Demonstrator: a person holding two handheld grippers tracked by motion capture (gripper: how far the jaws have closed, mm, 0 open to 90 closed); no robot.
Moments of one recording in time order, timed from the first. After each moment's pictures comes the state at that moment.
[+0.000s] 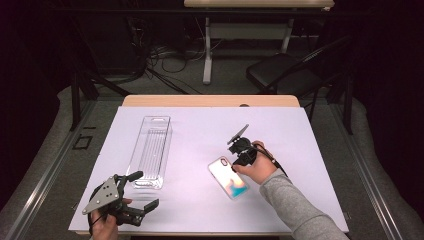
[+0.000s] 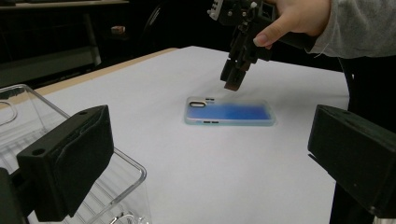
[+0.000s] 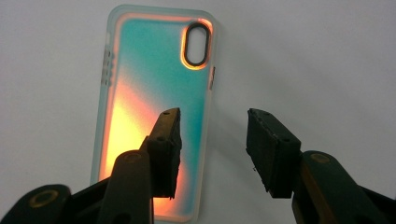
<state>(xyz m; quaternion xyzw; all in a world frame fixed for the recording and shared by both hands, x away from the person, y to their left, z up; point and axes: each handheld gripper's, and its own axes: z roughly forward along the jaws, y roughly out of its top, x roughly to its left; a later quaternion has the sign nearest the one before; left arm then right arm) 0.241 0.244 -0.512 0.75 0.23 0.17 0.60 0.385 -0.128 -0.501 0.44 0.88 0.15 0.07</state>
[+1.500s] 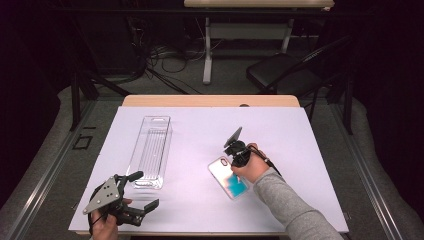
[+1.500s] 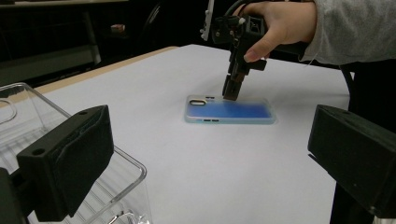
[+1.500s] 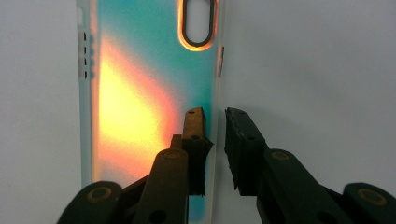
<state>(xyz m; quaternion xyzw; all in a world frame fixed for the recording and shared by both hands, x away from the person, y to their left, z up) 0.241 0.245 -0.512 0.75 0.23 0.17 0.60 0.395 -0.118 -0.522 0.46 0.88 0.09 0.04</state>
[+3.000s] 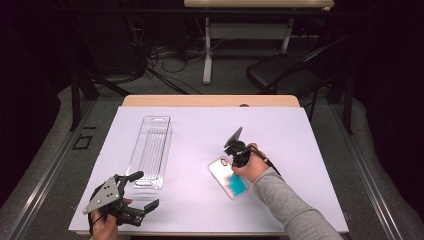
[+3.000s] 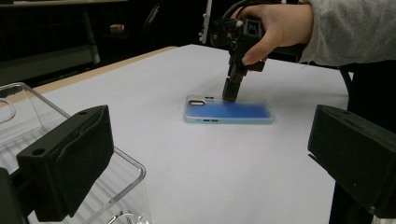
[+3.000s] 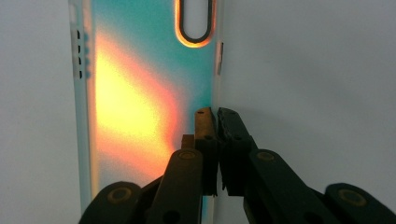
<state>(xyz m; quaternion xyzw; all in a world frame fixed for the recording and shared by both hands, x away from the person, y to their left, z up) 0.241 0.245 -0.512 0.75 0.23 0.17 0.60 0.397 -0.118 -0.526 0.47 0.87 0.09 0.03</state>
